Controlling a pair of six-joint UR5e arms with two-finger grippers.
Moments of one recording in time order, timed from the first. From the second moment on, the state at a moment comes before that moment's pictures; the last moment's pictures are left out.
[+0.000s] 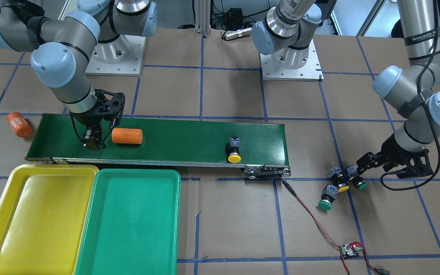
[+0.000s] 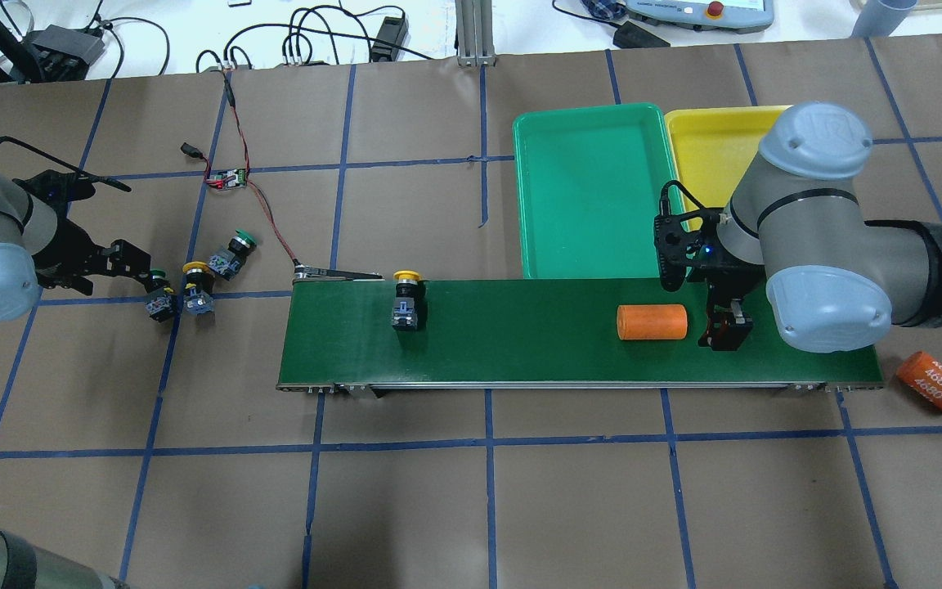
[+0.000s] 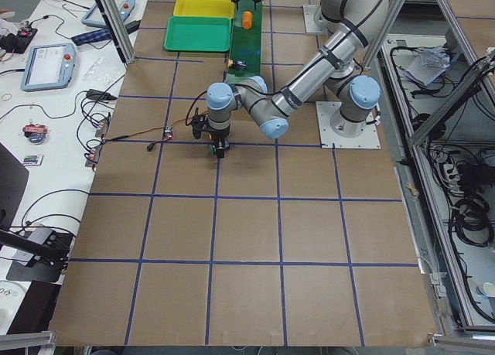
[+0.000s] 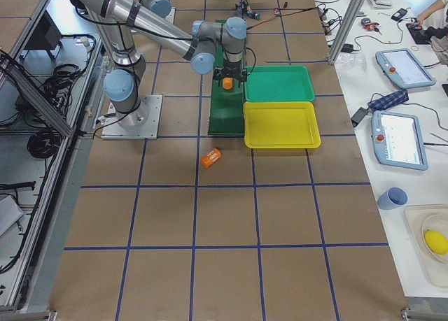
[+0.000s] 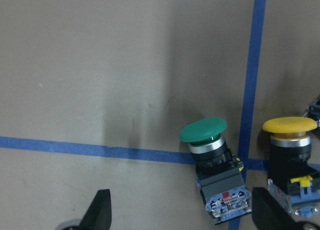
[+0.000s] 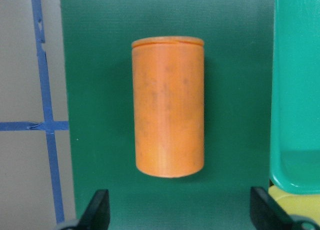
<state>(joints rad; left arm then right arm) -1.03 -1.91 -1.93 -0.83 1.51 0.43 1.48 -1.50 2.08 -2.09 -1.55 -1.62</state>
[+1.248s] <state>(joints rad) -1.02 -1.98 -1.94 -0.82 1.46 0.43 1.48 -1.50 2.08 -2.09 -1.56 -1.62</state>
